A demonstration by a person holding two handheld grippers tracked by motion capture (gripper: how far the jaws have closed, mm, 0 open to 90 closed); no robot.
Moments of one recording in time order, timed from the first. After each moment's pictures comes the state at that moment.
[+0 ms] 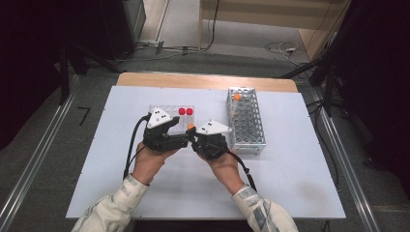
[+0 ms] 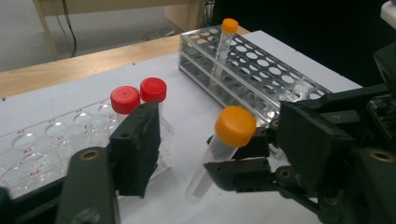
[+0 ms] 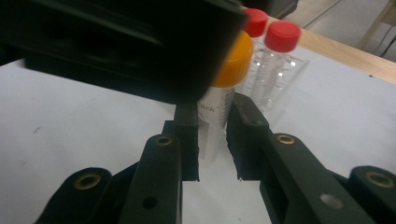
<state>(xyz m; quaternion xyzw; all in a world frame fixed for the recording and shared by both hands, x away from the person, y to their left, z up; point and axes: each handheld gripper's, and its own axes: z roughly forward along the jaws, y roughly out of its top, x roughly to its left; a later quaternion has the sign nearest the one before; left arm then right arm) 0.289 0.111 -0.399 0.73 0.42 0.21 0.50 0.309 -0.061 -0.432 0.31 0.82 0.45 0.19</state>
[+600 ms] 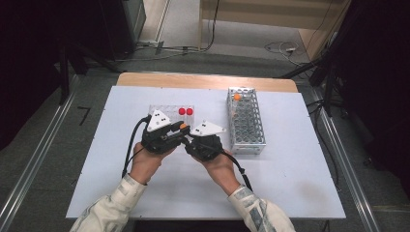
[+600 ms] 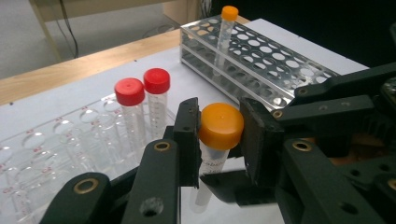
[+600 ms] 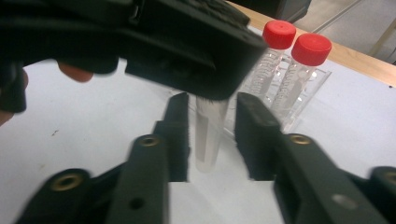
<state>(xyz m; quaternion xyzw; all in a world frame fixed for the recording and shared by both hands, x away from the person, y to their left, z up) 0.290 0.119 -0.402 0.74 0.41 0.22 0.49 0.305 -0.052 -0.430 0.30 0.82 0.45 0.18</state>
